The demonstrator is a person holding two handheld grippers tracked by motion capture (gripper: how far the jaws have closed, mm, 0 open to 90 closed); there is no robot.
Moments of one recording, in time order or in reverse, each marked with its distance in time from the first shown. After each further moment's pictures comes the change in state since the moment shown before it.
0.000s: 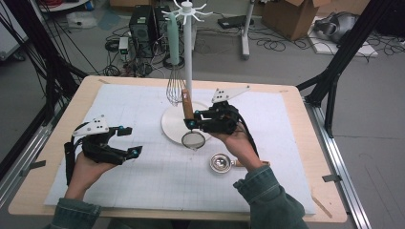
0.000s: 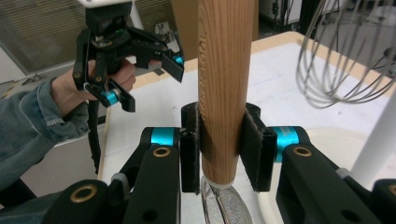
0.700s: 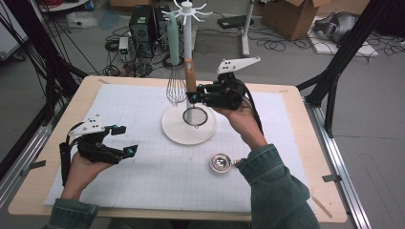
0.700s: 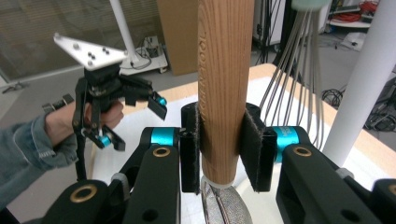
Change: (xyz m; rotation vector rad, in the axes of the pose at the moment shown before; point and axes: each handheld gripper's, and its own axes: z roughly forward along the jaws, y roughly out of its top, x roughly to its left) left arm 0.006 -0.003 -0.007 0.006 0.049 -0.010; right arm -0.012 0.062 -0.023 -0.047 -0.047 -0.037
